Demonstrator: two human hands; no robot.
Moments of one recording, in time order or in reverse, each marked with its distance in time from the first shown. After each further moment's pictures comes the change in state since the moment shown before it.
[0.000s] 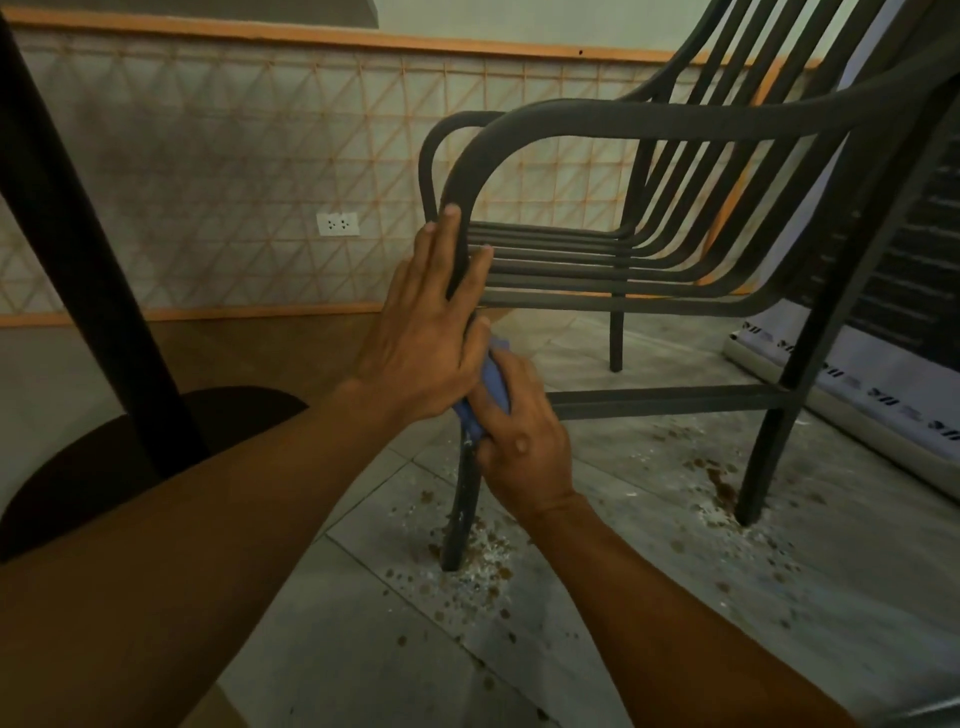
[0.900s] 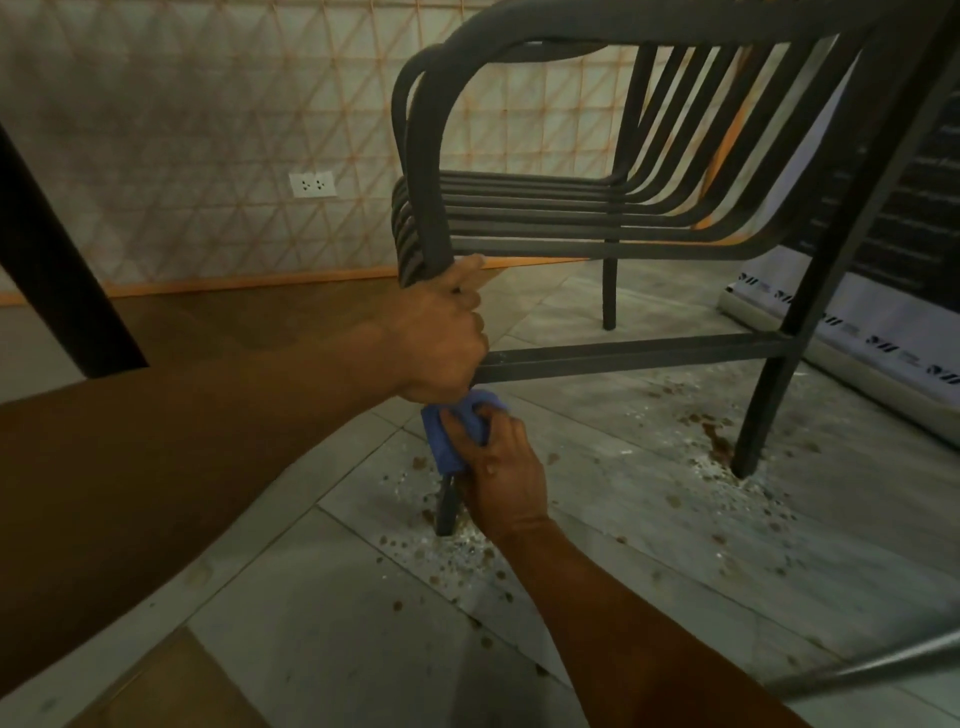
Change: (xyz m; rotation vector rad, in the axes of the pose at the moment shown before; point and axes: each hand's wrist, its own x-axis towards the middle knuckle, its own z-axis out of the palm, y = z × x) left_hand 0.007 0.008 0.020 0.749 -0.599 0.672; right_hand -0.073 0.016 0.052 -0.001 -0.229 0.297
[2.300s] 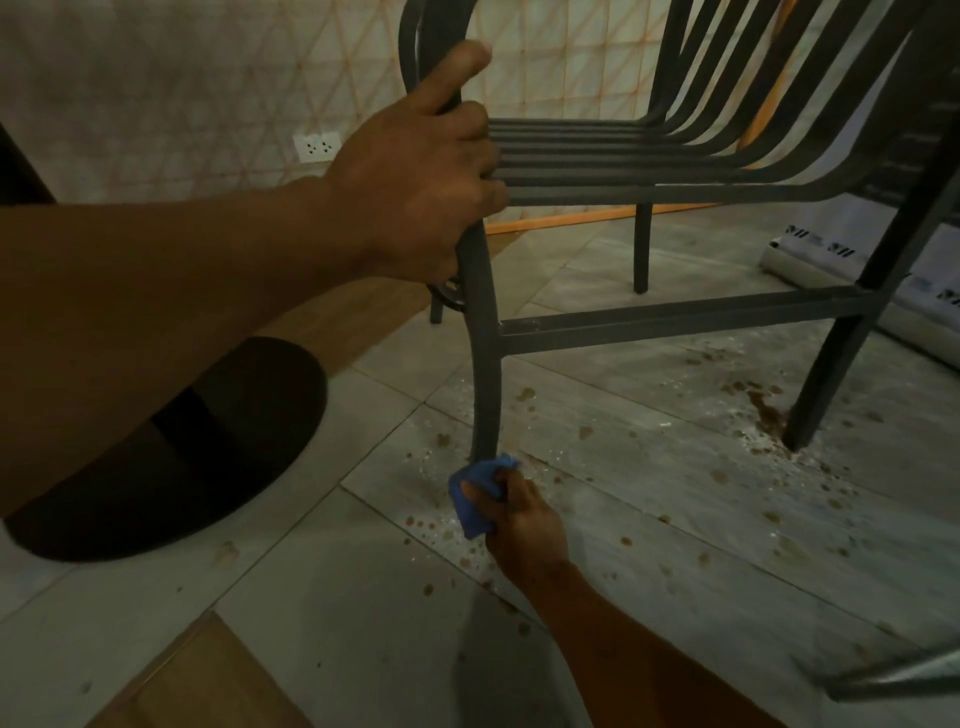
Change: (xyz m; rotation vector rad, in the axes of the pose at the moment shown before) left_hand -0.010 -0.066 -0.005 0.135 0.399 -0.111; right_hand -0.071 0.042 0.089 -0.024 -0.294 0.149
